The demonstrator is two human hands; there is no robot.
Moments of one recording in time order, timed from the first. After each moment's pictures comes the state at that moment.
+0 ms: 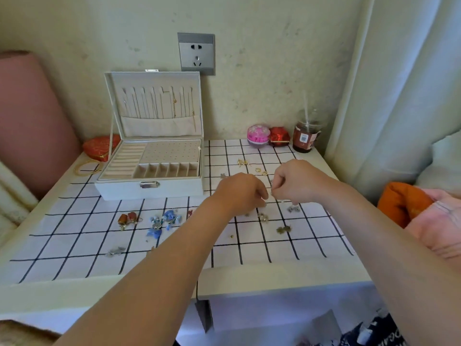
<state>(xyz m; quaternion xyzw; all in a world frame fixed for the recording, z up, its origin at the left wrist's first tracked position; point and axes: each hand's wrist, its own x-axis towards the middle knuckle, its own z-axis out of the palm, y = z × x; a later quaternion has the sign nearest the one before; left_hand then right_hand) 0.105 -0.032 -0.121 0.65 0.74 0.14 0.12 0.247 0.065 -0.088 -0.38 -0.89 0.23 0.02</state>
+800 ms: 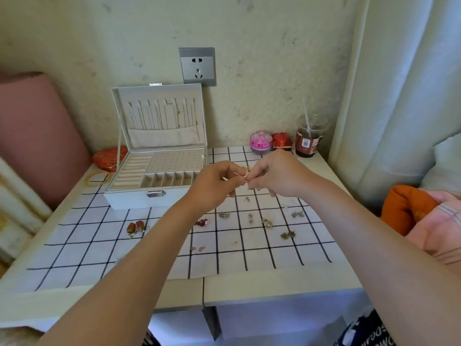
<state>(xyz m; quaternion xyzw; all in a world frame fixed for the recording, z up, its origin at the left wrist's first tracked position) 0.071 -0.069 -0.094 0.49 0.69 0.47 0.24 0.220 0.041 -0.063 -0.30 -0.89 0.33 0.12</state>
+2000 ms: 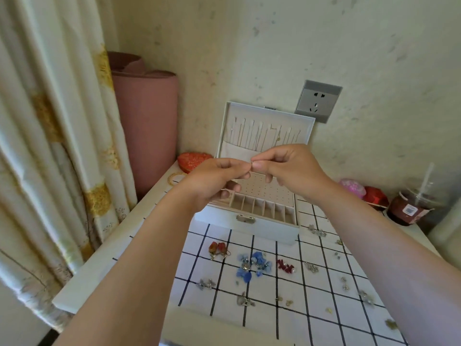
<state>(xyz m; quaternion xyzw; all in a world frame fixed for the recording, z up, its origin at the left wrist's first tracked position) -0.102 -0.169 -0.057 0.29 0.63 0.62 0.37 0.020 -0.016 -0.028 -0.09 -0.85 0.45 0.24</state>
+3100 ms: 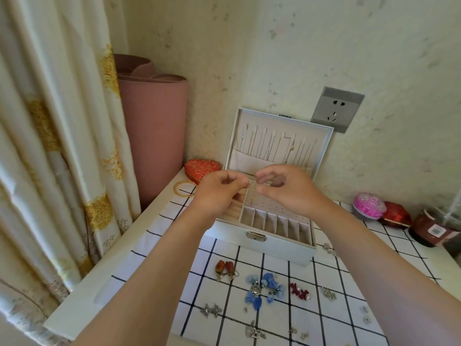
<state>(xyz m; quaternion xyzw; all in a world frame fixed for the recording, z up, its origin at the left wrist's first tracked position) -0.119 -0.152 -0.089 0.25 0.66 0.67 0.23 -0.019 0.009 -0.066 -0.15 -0.90 0.36 0.17</state>
